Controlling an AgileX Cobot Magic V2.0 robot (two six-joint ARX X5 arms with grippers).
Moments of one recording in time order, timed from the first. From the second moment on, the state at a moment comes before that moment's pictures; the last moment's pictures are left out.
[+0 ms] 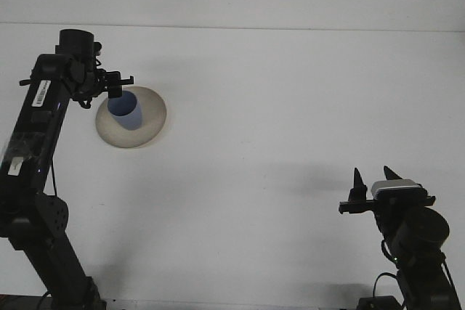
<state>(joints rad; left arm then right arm) 0.03 1.92 2.02 -1.00 -0.03 -0.09 0.08 0.52 0.60 -0.35 -0.03 0.01</state>
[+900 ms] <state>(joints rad) -0.04 1.31 1.63 -0.99 -0.03 -0.09 0.08 0.52 0.60 -0.35 -0.03 0.01</state>
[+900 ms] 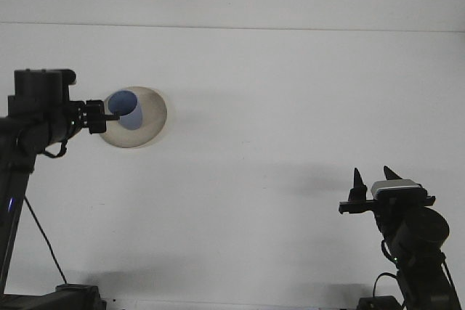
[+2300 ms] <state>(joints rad) -0.04 0.30 0.65 -0.51 -0.03 -0.08 0.08 0.52 0.60 -0.35 -0.03 0.01</state>
